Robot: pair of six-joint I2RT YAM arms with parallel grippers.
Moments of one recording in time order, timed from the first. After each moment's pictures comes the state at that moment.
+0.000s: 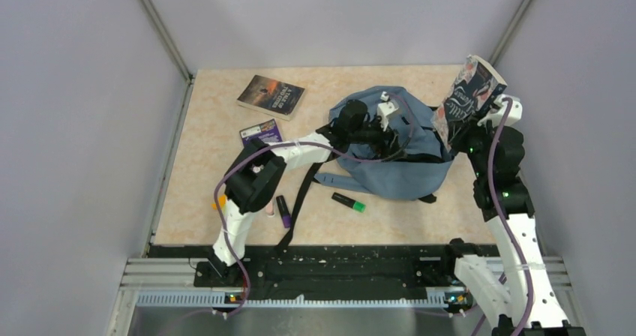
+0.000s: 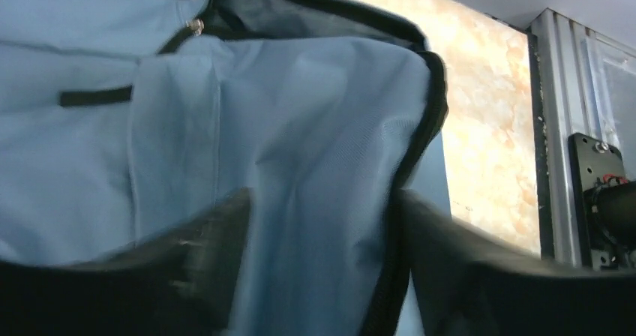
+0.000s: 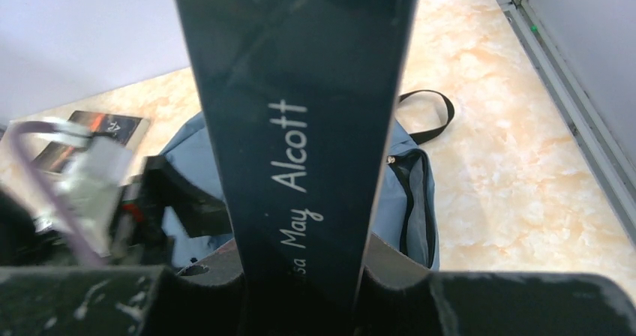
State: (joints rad) left arm -0.79 2.08 1.48 0.34 0.61 -0.13; right arm 0.05 0.74 0.84 -0.28 0.07 0.30
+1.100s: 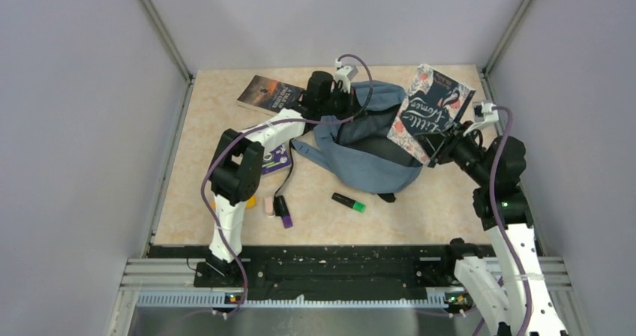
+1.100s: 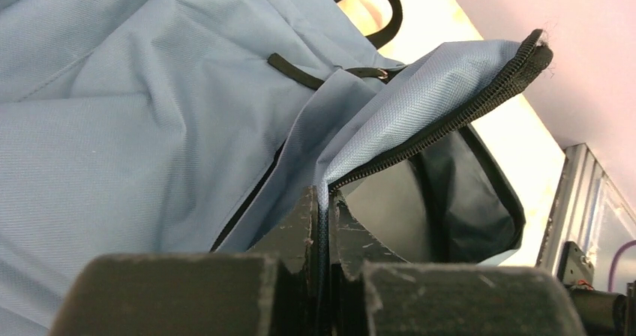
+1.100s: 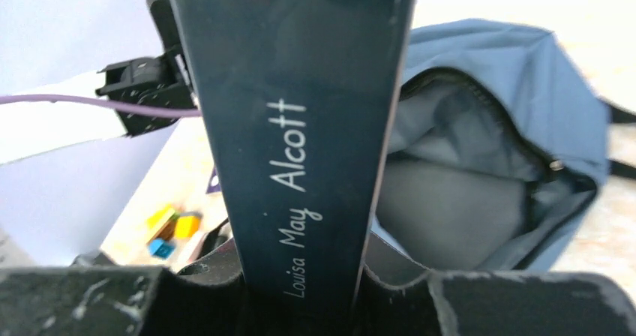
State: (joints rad) left arm -0.57 2.10 1.64 0.06 0.51 -0.35; right arm 0.05 0.66 0.80 -0.23 -0.45 0.42
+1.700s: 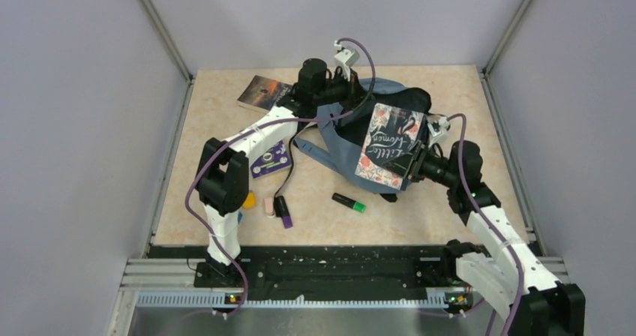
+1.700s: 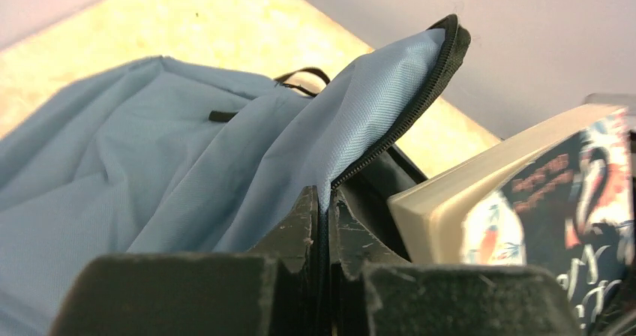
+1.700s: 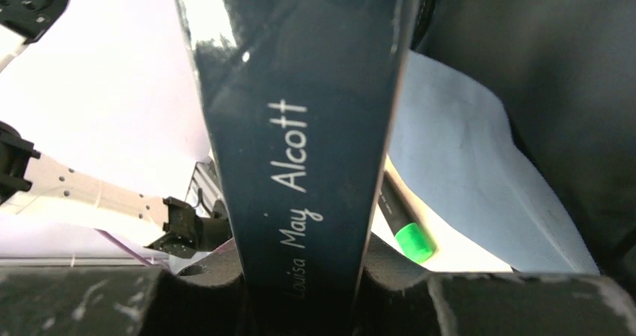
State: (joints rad) left arm -0.57 1.96 1.64 0.15 0.58 -0.29; right arm 0.20 0.81 0.53 0.00 -0.66 0.70
